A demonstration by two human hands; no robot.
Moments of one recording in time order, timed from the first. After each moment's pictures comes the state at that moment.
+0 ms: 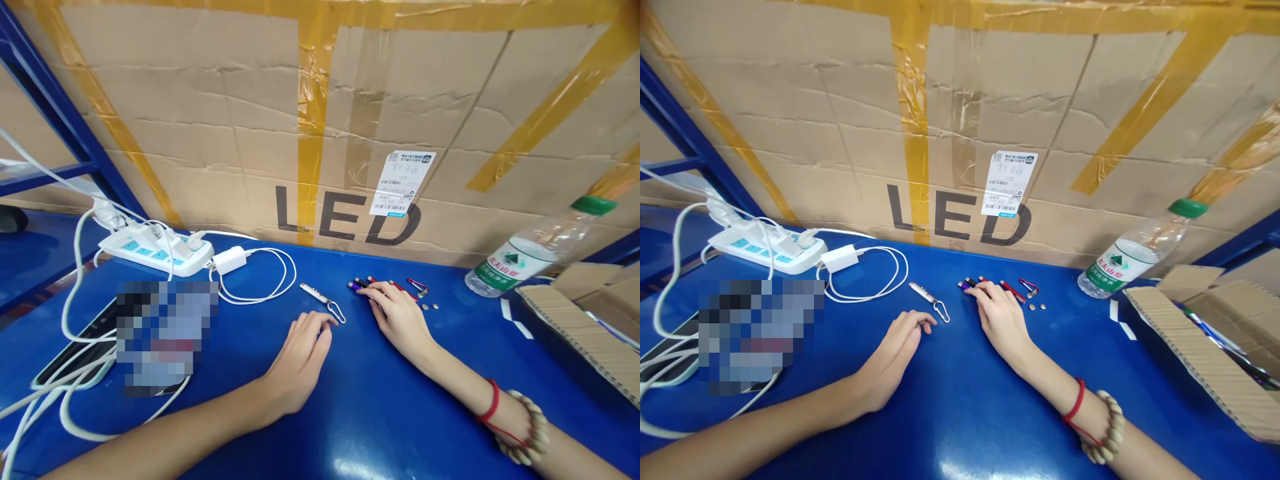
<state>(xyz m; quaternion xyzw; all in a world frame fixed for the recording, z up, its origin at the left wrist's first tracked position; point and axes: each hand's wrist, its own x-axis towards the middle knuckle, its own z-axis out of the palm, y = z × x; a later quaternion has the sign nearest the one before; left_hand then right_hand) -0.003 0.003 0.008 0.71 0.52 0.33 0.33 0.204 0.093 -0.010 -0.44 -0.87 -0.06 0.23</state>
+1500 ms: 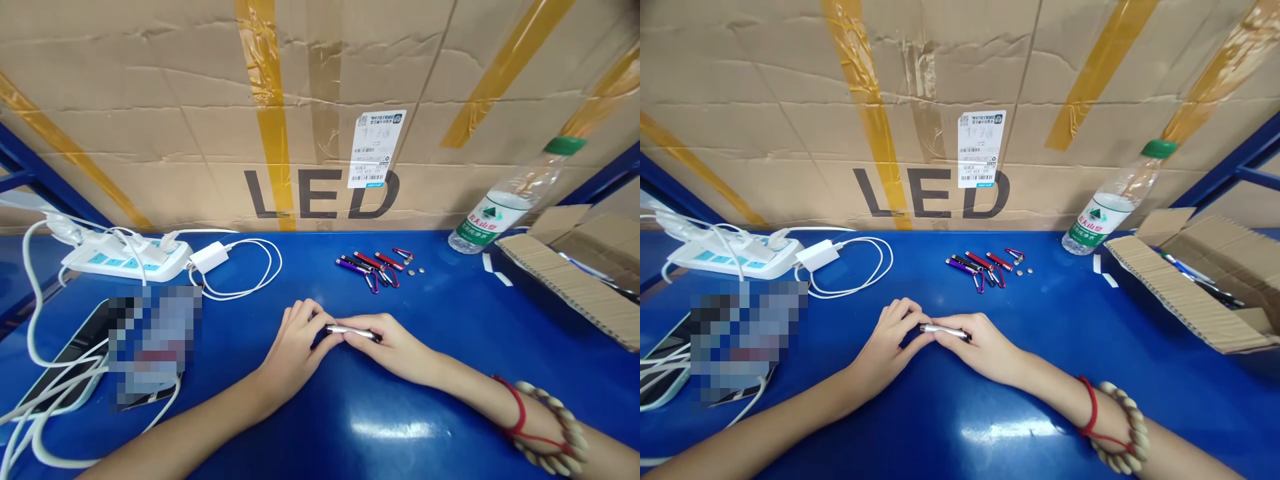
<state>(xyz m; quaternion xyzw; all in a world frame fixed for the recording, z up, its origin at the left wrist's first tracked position) 0.002 0.005 0.001 0.82 0.47 0.27 0.18 0.188 0.023 0.015 -0.35 -0.77 0.47 0.24</state>
